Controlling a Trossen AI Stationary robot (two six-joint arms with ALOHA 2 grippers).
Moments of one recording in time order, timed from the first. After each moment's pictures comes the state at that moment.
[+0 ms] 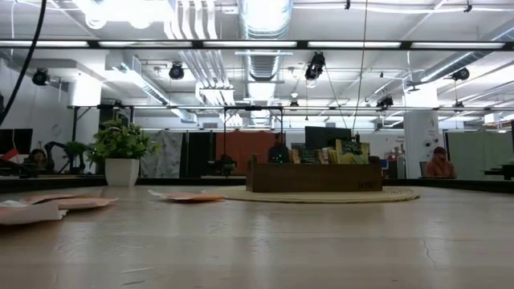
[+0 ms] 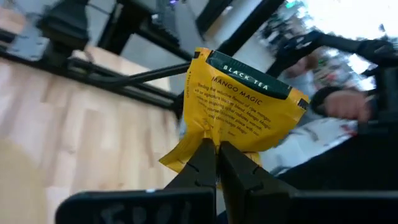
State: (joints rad) left arm 0.00 1.48 1.52 -0.28 0.49 -0.53; right arm 0.04 1.32 1.75 -0.89 -0.16 -0.14
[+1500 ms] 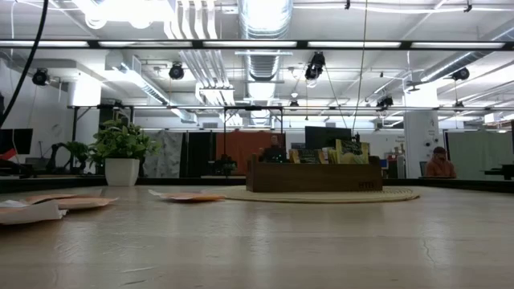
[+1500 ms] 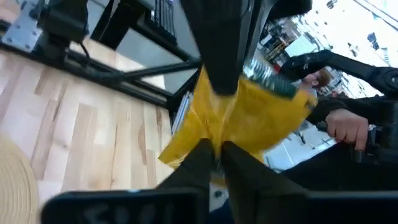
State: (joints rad) left arm 0.03 1.48 1.52 -0.28 0.55 -0.58; right arm 0.09 1.58 2.01 -1.05 -0.23 -0.21
